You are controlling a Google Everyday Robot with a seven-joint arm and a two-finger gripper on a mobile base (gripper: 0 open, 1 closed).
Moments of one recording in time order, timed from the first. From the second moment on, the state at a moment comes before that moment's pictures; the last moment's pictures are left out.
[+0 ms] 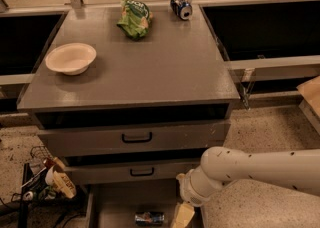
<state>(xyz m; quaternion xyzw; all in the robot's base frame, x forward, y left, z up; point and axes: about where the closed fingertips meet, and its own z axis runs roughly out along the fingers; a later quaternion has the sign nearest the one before) 0.385 -0.052 0.490 -0.60 0.76 0.21 0.13</state>
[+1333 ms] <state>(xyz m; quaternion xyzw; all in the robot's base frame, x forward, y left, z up) 0.377 -0.022 0.409 -0.58 0.77 0.23 0.13</state>
